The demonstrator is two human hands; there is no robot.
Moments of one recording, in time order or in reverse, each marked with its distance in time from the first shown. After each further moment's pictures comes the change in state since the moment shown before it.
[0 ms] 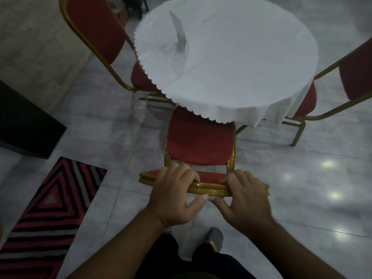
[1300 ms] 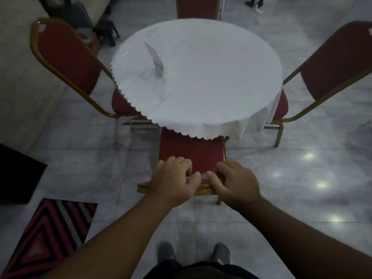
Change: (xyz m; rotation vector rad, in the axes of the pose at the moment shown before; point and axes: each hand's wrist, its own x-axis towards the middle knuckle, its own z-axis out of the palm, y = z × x) left_hand 0.092 -0.032 -0.015 0.076 -0.097 -0.048; right_hand 0.080 -0.001 0.000 -0.002 0.042 0.173
